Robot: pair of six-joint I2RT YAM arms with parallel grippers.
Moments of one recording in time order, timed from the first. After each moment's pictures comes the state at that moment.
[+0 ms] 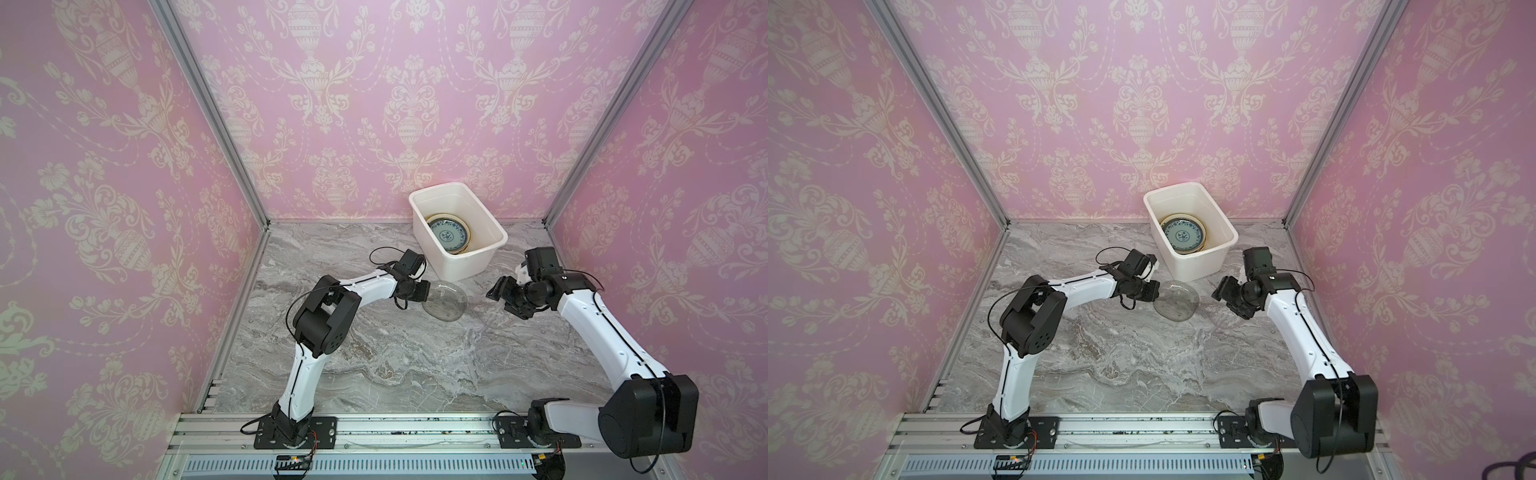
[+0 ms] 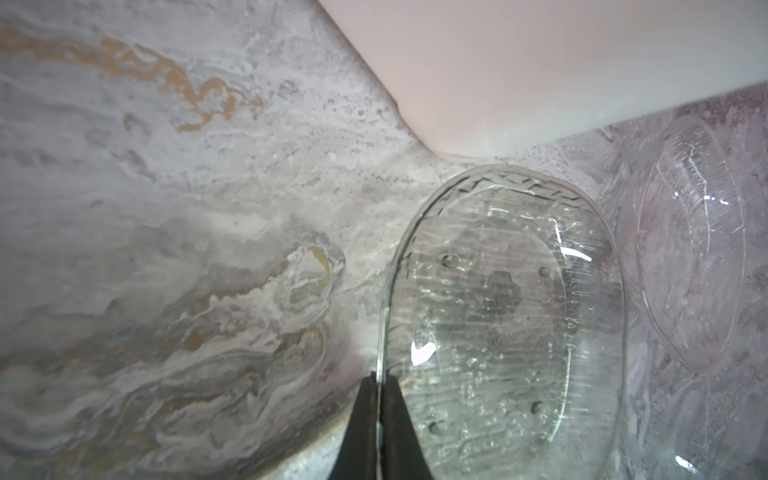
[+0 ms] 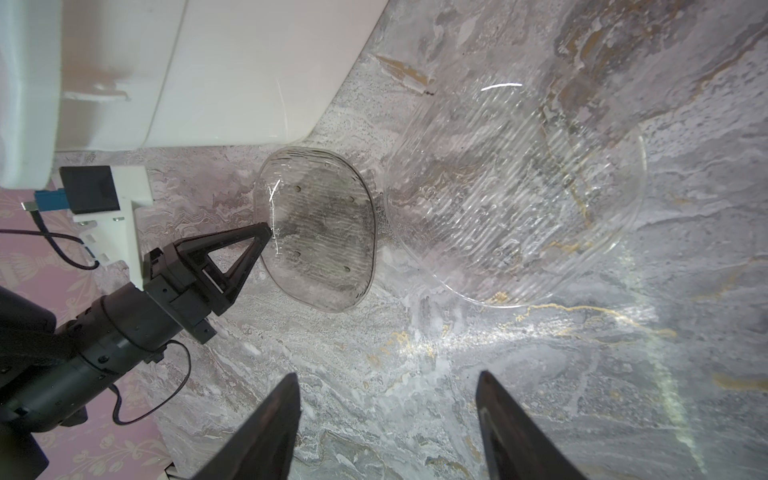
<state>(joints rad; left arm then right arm) -0.63 2.13 1.46 -0.32 0.25 -0.40 0.04 1.29 1.06 -0.88 -0.27 0.62</state>
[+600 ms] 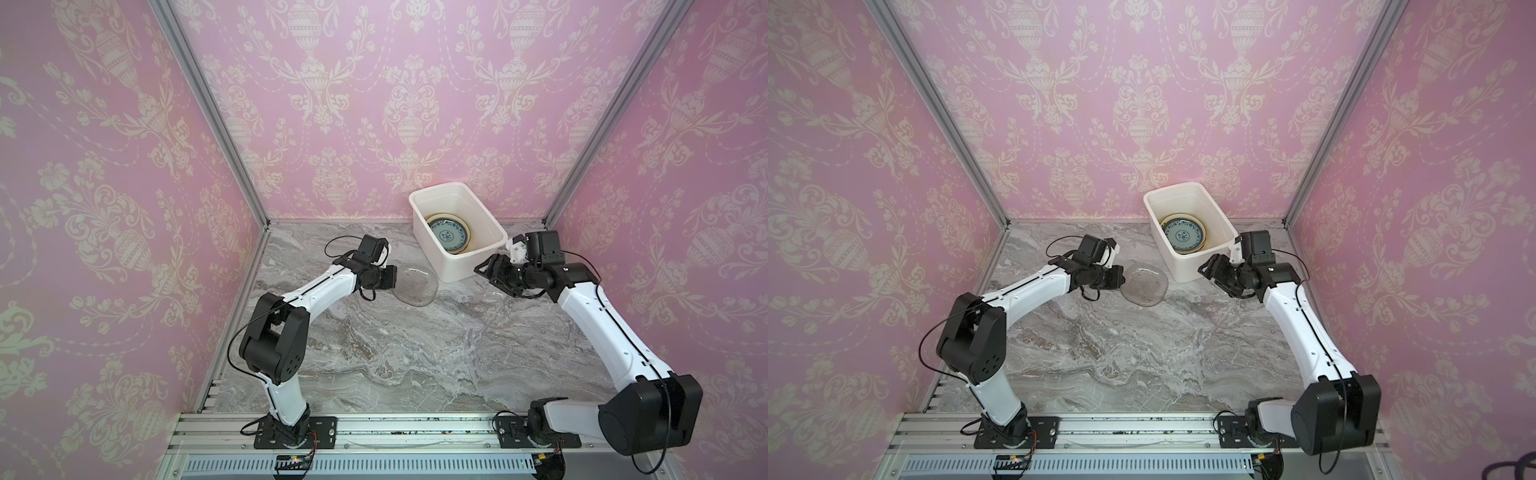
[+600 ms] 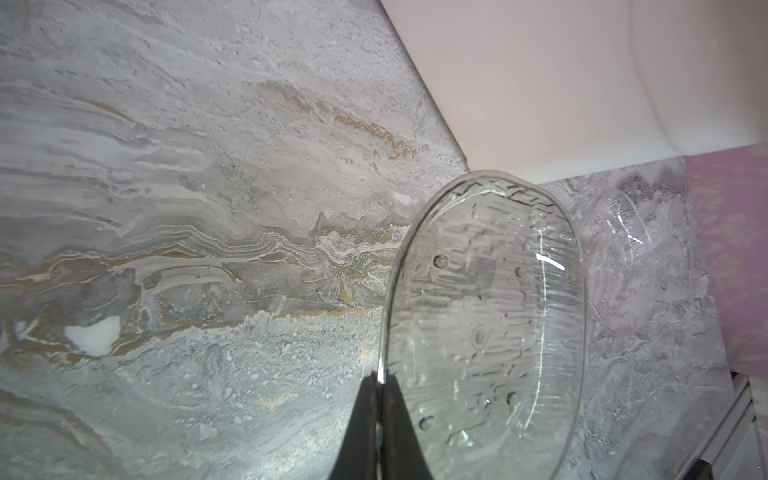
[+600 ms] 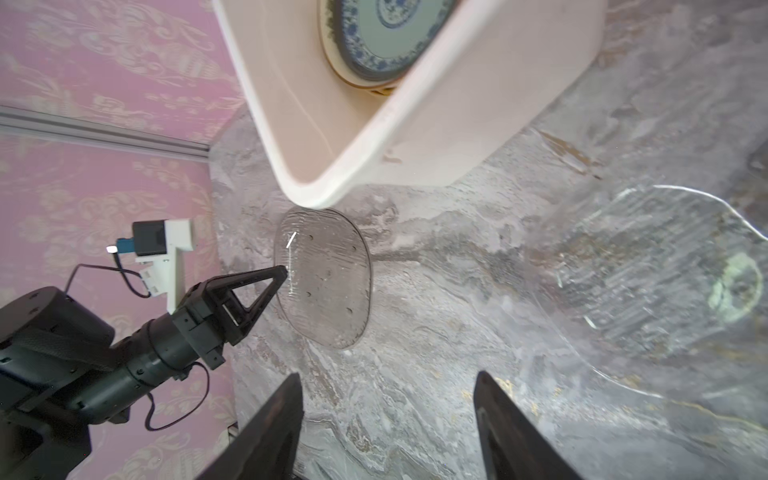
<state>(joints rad) -0.45 1.76 1.33 -0.47 0.26 -0.39 0.10 1.32 1.23 -0.70 -0.45 0.66</state>
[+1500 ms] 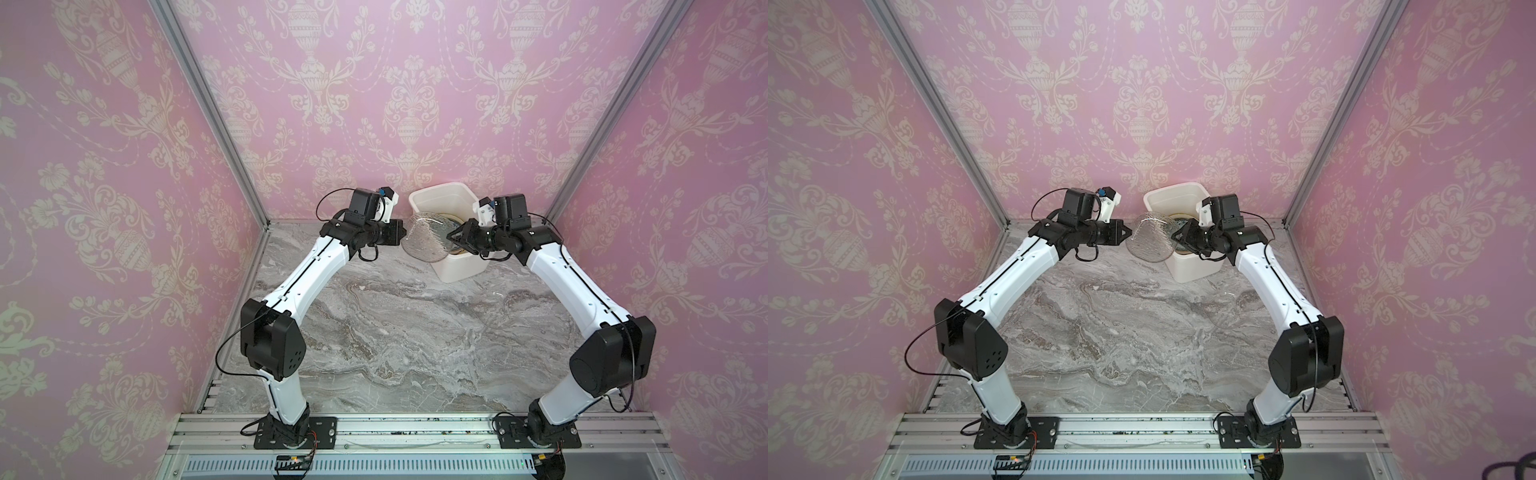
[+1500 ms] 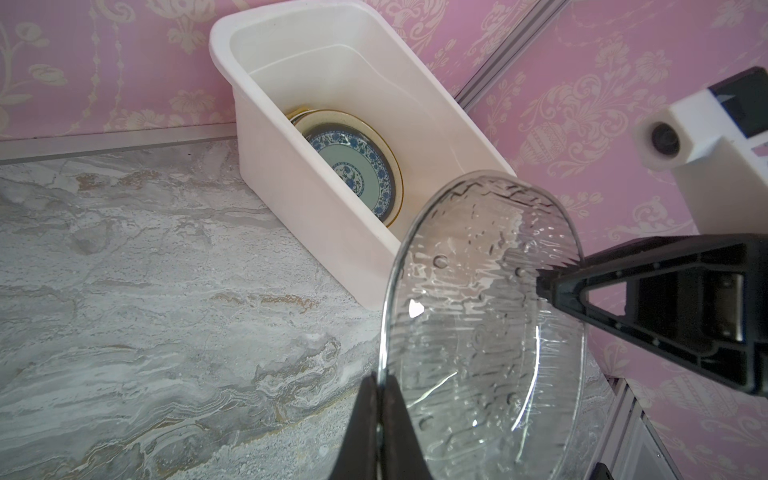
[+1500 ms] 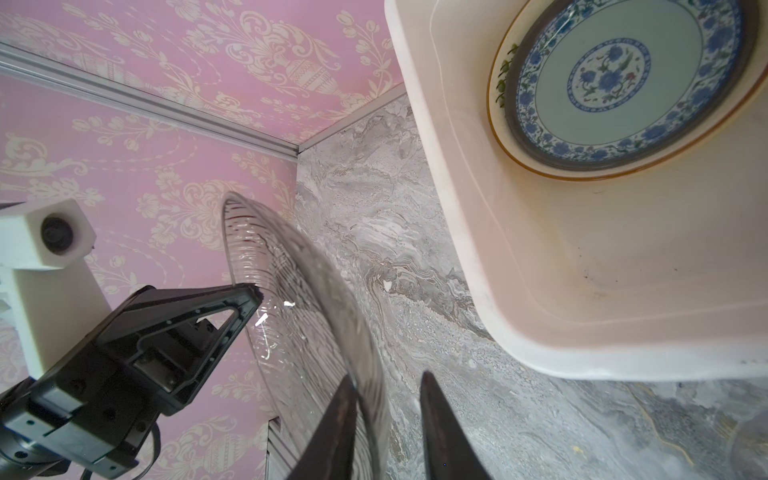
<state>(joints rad) -0.42 1.81 1.78 -0.59 0.38 -0.34 0.24 1.64 1.59 -0.62 -0.47 0.68</state>
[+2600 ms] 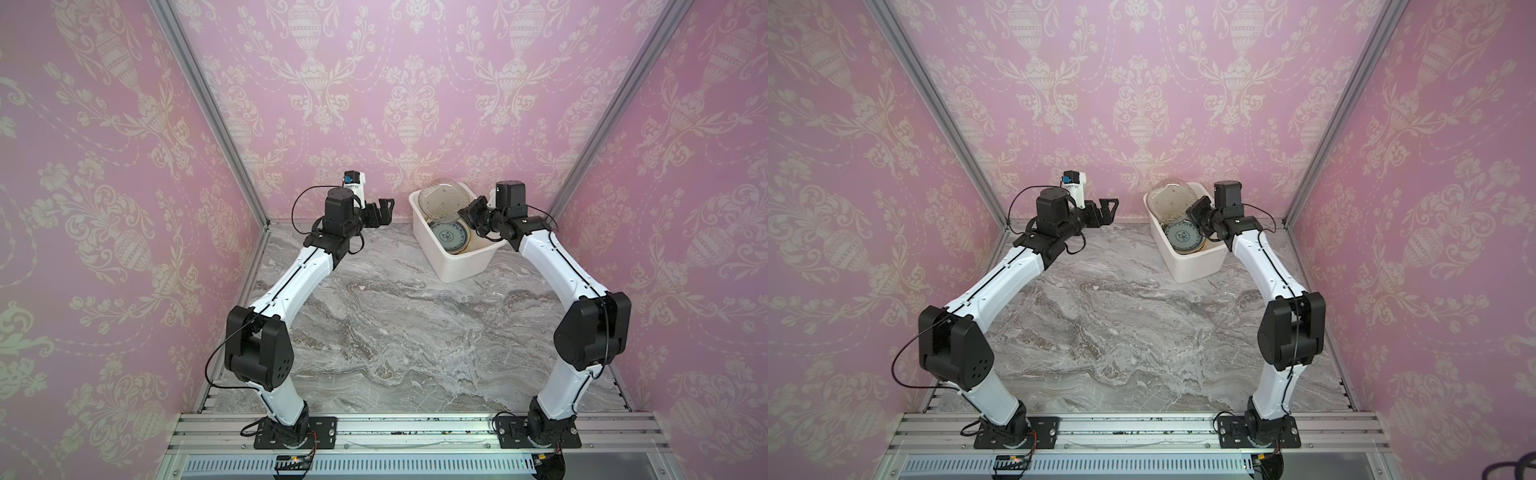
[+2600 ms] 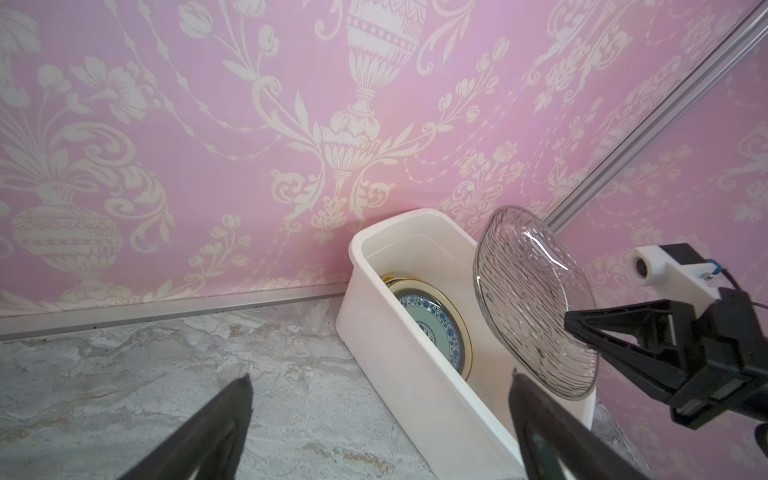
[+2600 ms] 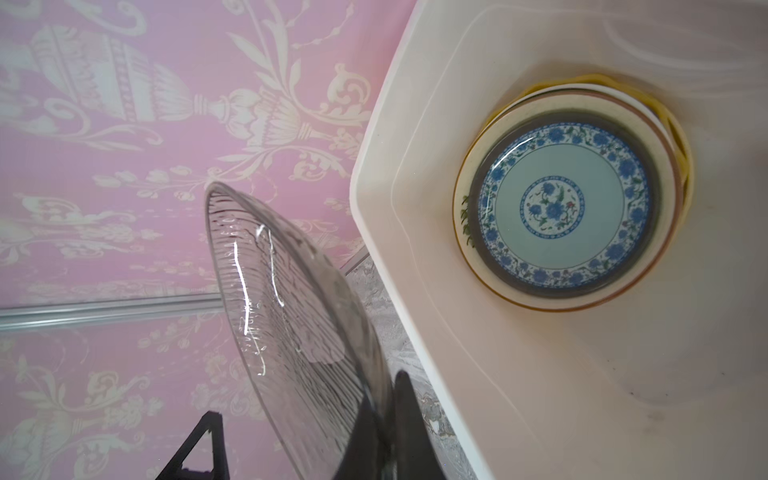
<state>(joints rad) -0.31 1.70 1.54 -0.04 0.18 -0.36 0.16 1.85 1.72 -0.38 -0.28 1.08</state>
